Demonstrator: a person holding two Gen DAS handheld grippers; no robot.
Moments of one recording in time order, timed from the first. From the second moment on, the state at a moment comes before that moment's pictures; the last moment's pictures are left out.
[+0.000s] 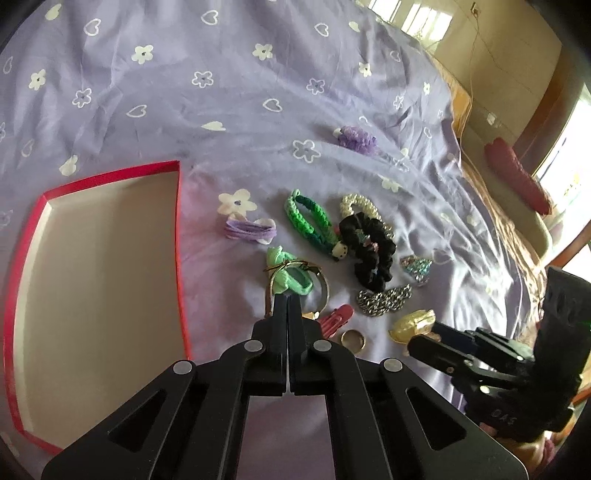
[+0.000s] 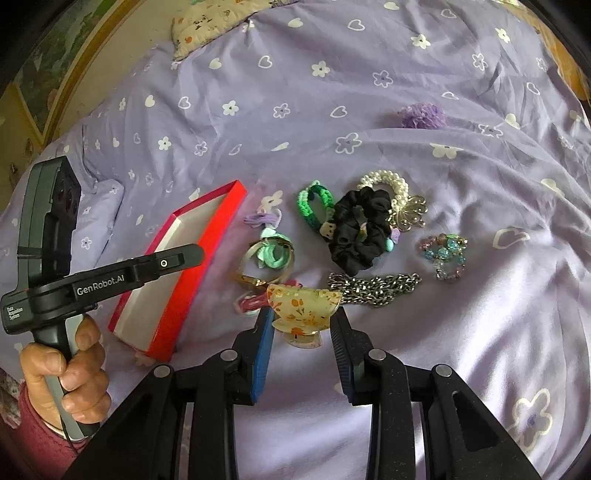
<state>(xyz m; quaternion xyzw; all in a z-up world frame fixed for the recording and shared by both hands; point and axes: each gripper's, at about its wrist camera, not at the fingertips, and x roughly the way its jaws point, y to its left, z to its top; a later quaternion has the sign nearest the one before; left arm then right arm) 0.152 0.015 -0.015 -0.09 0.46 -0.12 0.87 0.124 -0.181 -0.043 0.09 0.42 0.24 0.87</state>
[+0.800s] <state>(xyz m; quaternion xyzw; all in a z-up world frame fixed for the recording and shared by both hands) 0.169 0.009 -0.044 -0.08 0.49 -0.13 0.86 0.120 -0.193 -0.041 0.11 0.42 0.23 0.87</state>
